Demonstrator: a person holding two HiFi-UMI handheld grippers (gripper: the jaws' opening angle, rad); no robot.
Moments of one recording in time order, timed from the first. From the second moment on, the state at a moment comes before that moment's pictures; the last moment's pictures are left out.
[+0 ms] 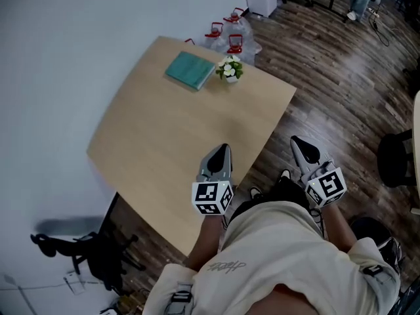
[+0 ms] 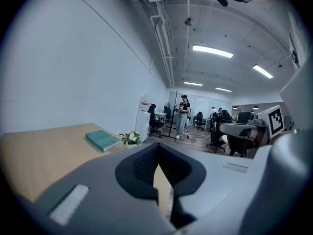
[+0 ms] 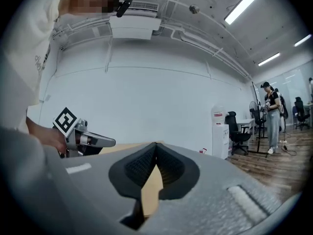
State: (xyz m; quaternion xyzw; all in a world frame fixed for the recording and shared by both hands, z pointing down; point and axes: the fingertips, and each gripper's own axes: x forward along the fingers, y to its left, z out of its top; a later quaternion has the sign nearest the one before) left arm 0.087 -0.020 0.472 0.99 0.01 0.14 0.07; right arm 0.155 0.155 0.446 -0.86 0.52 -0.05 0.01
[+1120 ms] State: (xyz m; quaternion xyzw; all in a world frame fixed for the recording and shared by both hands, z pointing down) left arm 0.071 -0.049 0.482 0.99 -0.01 0.14 0.10; right arm 0.170 0.128 0.442 -0.87 0.49 -0.05 -0.02
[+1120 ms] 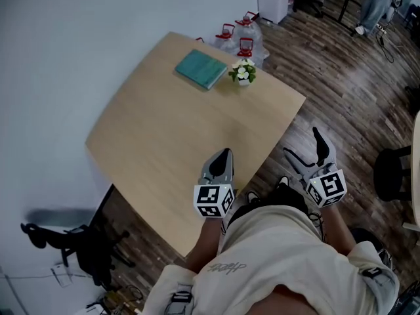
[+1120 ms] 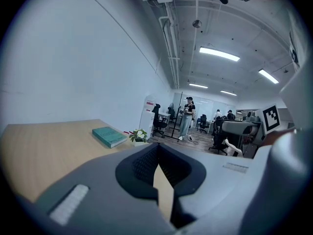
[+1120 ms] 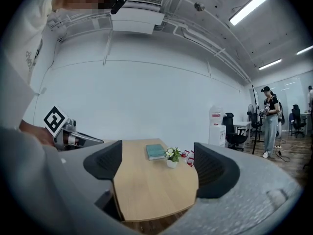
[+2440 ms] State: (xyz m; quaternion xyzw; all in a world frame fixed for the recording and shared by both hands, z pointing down) left arm 0.232 -0.019 0.477 0.98 -0.08 0.19 0.07; right arm 0.364 0.145 0.461 -0.84 0.54 -0.09 0.00
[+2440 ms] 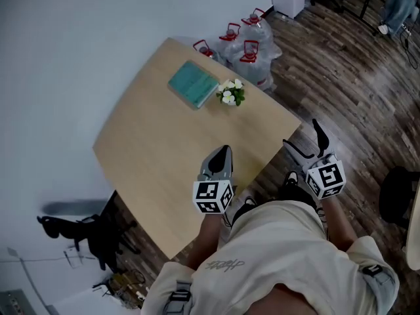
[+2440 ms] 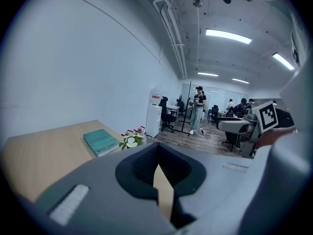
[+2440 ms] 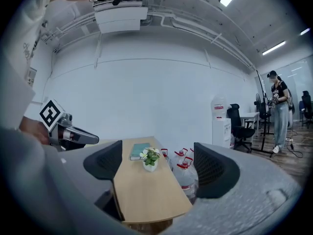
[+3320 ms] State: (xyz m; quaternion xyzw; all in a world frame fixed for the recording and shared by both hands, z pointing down) left arm 0.306 0.024 0.475 0.97 -0.14 0.20 0.08; right arm 0.445 0.162 0.494 -0.79 0.60 -0.12 0.02
